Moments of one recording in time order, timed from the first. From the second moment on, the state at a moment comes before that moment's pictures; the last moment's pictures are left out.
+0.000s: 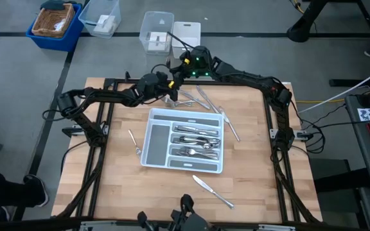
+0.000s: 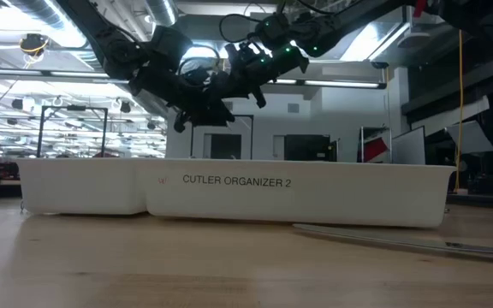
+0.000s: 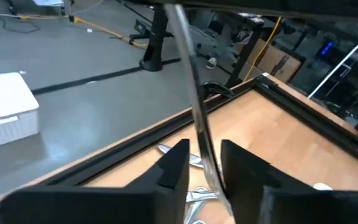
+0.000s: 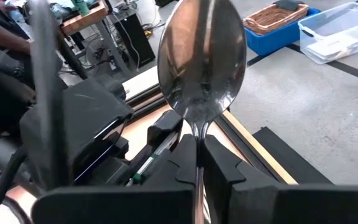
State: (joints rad) left arm 0.54 1.59 0.80 0.50 -0.11 -0.33; right arm -0.54 2.03 1.77 -0.11 -0.28 0.23
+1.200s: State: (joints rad) left arm 0.50 1.59 0.80 0.48 0.08 -0.28; right arm -0.65 1.95 1.78 -0.44 -0.56 0.19
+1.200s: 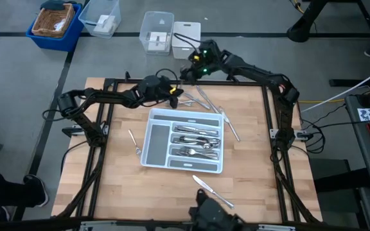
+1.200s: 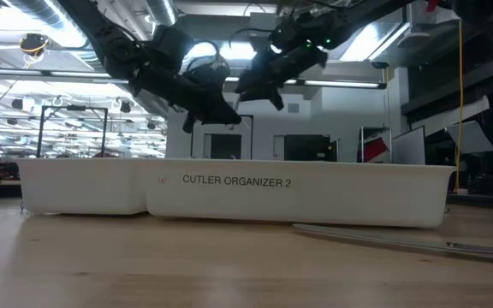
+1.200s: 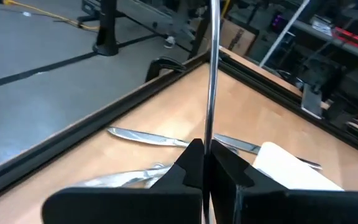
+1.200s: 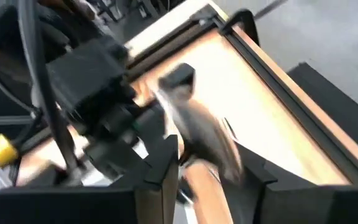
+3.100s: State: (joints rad) left arm 0.16 1.73 0.80 0.14 0.26 -0.02; right arm -0.69 1.81 1.78 -1.31 -0.34 -0.08
